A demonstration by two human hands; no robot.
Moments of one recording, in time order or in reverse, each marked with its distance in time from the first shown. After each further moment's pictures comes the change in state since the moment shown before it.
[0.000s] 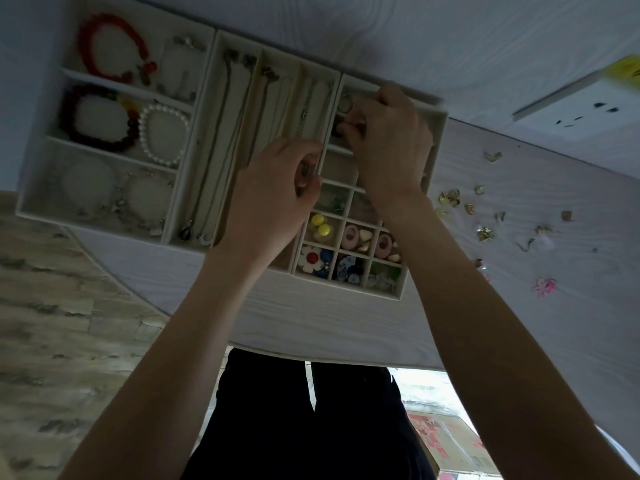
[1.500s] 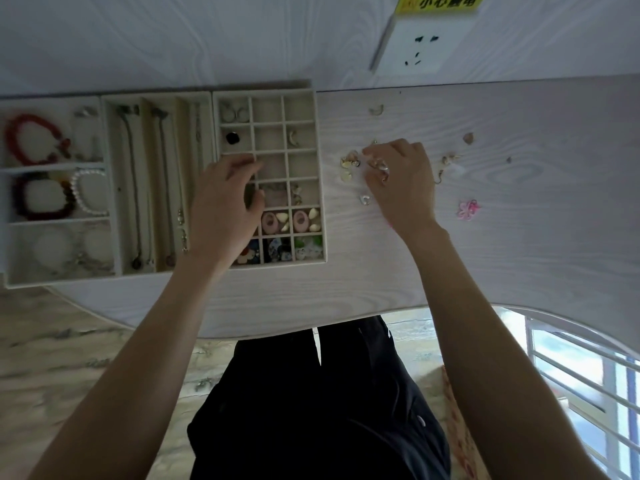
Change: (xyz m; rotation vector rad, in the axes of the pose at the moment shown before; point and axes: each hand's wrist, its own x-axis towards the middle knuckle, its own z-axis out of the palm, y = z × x) left_hand -0.003 0.037 0.027 0.321 -0.168 0.128; right_hand -0.103 0.132 -0.054 0.184 -0.013 0.274
